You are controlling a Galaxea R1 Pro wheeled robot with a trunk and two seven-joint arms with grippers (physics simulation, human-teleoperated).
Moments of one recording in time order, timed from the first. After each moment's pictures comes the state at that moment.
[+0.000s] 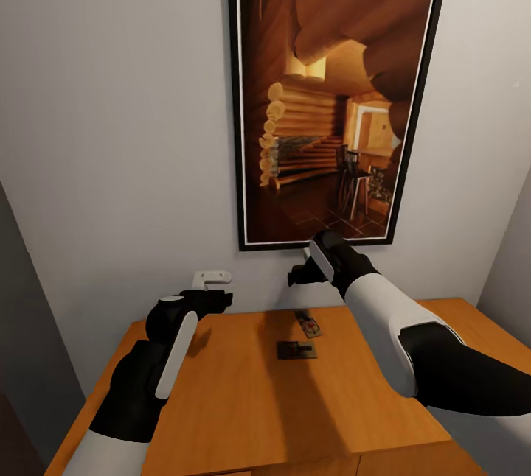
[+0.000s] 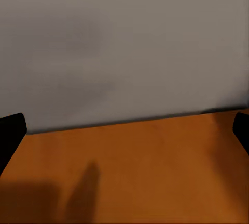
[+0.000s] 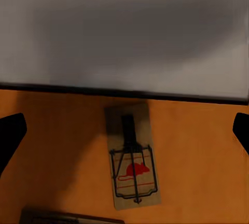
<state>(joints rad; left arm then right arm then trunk) -0.53 -0.12 -0.18 -1.49 0.19 0.95 0.27 -1.21 0.17 0.10 -0.41 -0.09 1.04 -0.07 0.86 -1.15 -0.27</state>
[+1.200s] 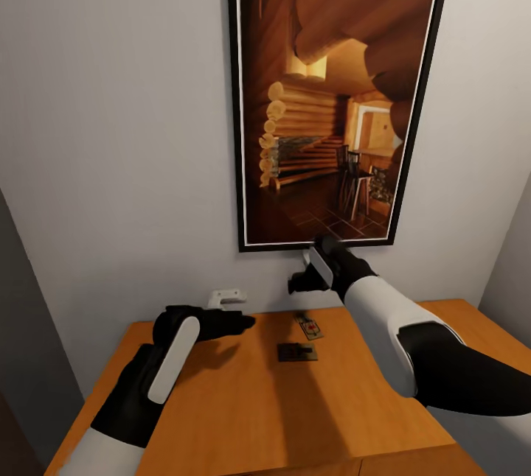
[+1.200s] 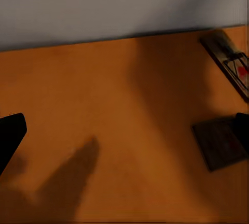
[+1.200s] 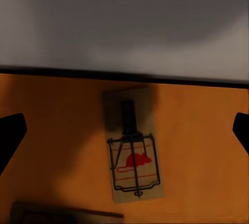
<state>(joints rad) -0.53 -0.07 -0.26 -1.41 0.56 1.04 0.26 -1.21 0.17 0.10 -0.35 -0.09 1.04 -0.07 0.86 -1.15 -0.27</state>
